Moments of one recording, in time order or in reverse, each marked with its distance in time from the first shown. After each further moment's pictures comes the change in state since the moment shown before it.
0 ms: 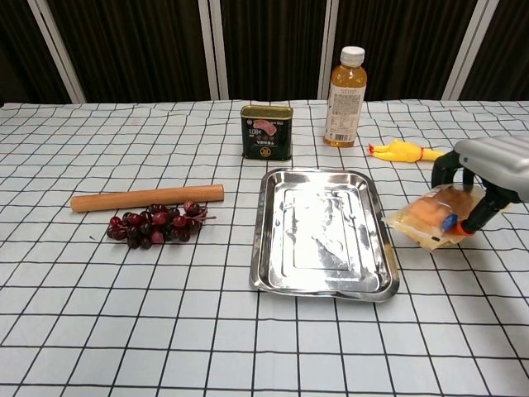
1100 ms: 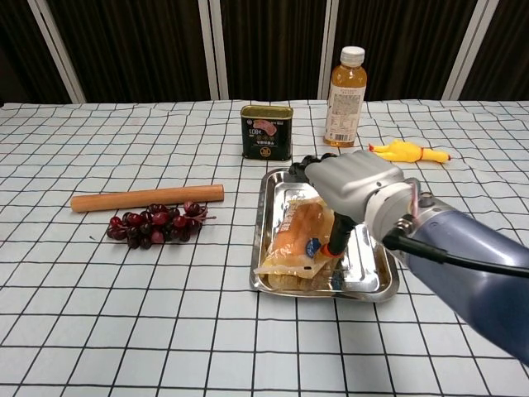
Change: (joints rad) left arm -0.002 0.013 0.009 0.008 0.029 0.011 -0.044; right arm 0.263 -0.332 0.032 -0.024 0.238 0.143 -0.424
